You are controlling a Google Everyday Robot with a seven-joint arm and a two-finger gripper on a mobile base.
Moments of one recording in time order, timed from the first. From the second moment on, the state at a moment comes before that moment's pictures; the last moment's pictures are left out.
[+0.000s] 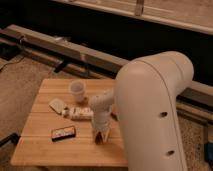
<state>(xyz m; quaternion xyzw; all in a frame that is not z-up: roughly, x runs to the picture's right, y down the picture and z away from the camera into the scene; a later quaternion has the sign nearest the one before) -0.032 0.275 0.794 -0.31 0.35 0.73 0.50</state>
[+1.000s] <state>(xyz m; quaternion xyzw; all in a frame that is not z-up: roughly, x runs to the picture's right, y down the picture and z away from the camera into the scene) -0.057 0.287 0.768 -0.36 0.36 0.68 0.53</state>
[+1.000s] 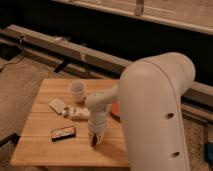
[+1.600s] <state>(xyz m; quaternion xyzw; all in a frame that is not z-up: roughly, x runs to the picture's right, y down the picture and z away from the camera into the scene) -0.103 0.320 0.735 -0.40 0.37 0.60 0.58</state>
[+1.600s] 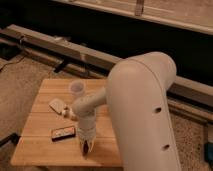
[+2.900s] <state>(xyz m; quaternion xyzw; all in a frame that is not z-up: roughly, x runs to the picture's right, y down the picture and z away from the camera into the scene) -0.148 0.385 0.664 -0.45 0.37 0.49 0.65</state>
